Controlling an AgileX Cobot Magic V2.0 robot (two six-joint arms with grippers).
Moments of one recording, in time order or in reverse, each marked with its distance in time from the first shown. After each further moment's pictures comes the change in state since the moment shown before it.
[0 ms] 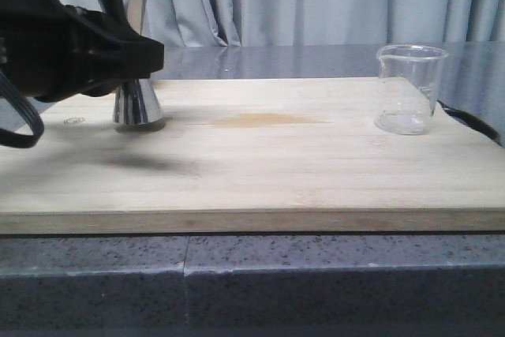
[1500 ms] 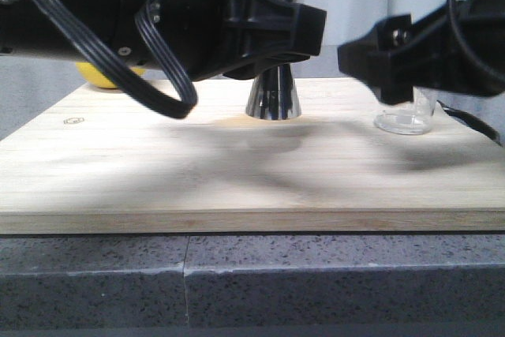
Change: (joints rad) left arm -0.273 0.065 -0.232 -0.025 0.219 0.000; right arm -0.001 0.275 0.161 0.011 -0.050 -0.003
